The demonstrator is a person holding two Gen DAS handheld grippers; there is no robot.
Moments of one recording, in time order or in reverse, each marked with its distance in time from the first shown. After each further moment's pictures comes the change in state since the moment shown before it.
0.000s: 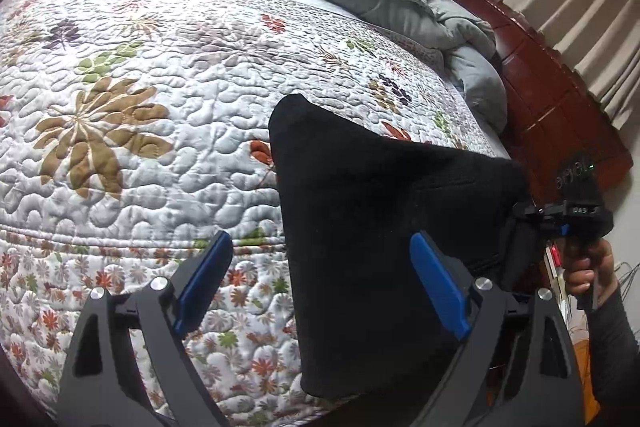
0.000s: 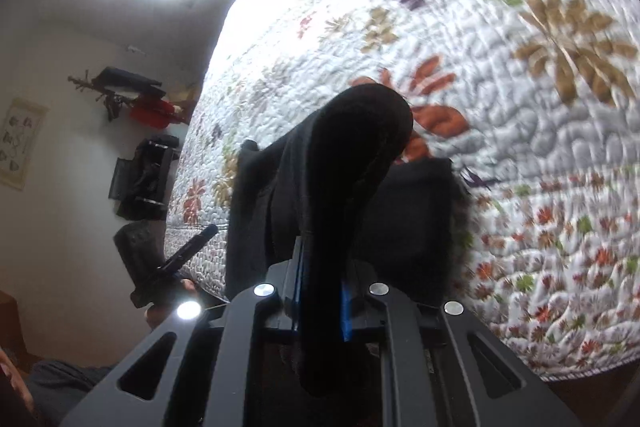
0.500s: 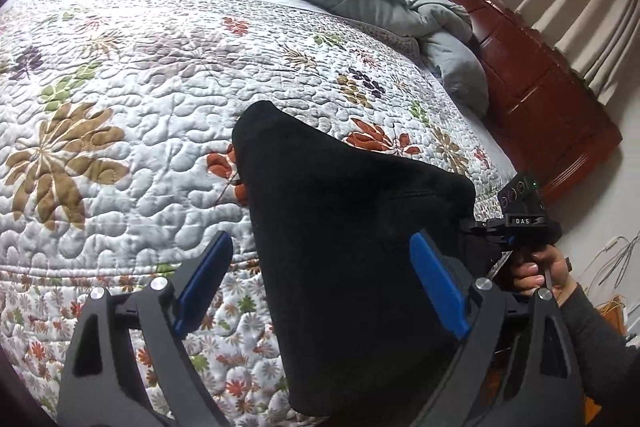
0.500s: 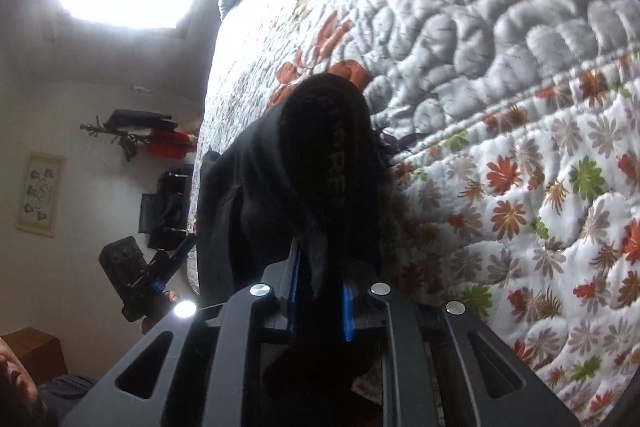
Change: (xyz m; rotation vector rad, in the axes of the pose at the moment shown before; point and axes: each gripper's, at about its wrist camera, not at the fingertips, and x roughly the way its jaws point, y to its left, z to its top) left arm 0.016 -0.023 0.010 0.085 0.015 -0.051; right arm 0.031 -0.102 -0.008 0.128 -0.019 0.159
